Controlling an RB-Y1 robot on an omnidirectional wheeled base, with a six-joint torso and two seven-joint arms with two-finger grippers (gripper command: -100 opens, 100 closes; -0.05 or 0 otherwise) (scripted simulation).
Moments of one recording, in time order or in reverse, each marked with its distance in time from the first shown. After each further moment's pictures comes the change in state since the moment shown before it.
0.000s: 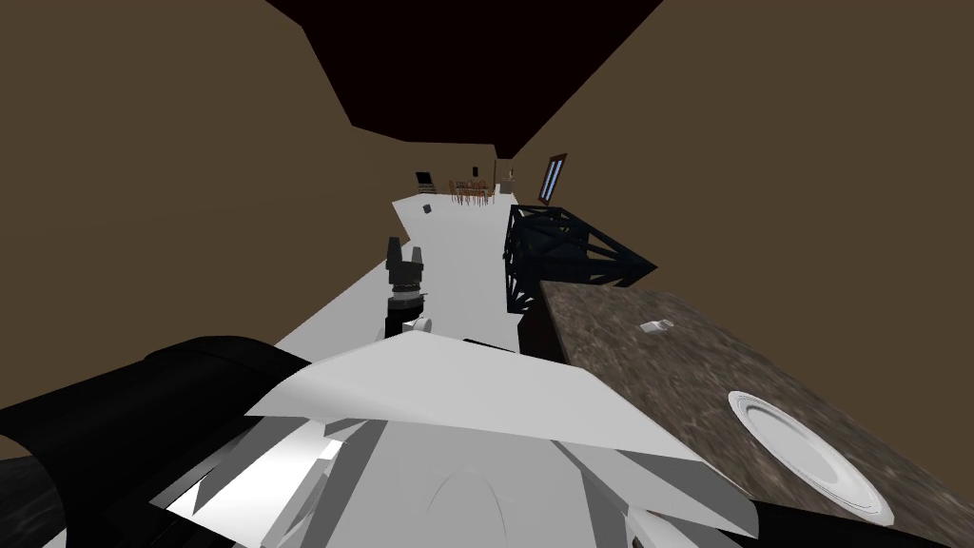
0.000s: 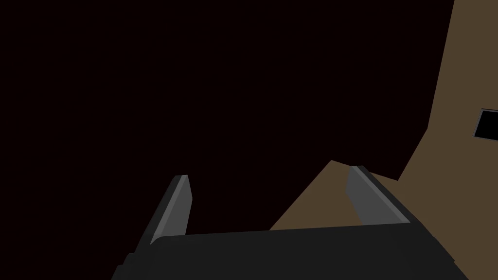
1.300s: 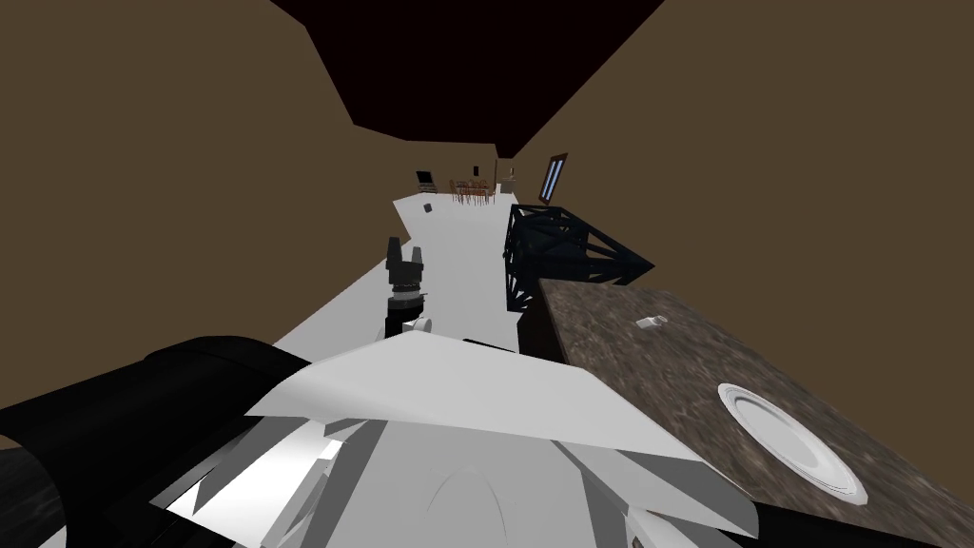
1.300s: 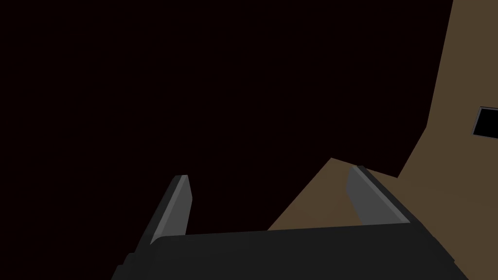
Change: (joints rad) left arm 0.000 0.000 0.000 0.000 0.000 0.000 0.000; right arm -0.119 -0.088 0.150 -0.081 -0.049 0.057 -0.036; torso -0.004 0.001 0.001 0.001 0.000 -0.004
